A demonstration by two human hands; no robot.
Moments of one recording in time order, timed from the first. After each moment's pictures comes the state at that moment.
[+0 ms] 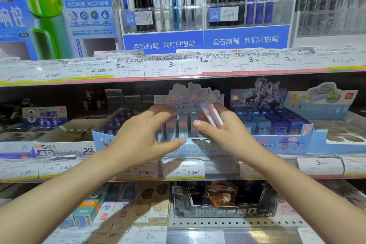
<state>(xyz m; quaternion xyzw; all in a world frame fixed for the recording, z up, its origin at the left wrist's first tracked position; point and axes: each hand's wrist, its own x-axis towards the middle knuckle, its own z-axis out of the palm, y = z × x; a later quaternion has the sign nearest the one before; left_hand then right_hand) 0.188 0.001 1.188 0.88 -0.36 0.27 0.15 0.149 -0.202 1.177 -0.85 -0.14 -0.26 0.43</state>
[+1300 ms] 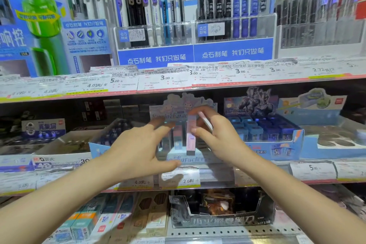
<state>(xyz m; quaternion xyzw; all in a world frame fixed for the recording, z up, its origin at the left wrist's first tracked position) 0.172 -0.004 1.199 0.91 -0.34 0.22 -0.02 0.156 -0.204 1.181 -0.85 -0.19 -0.28 0.41</state>
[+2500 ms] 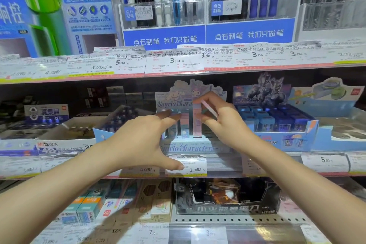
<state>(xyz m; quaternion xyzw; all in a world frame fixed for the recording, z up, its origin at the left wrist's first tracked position) 0.184 0.003 1.197 0.92 -0.36 0.17 -0.01 0.173 -0.204 1.179 -0.86 -0.19 -0.30 0.36</state>
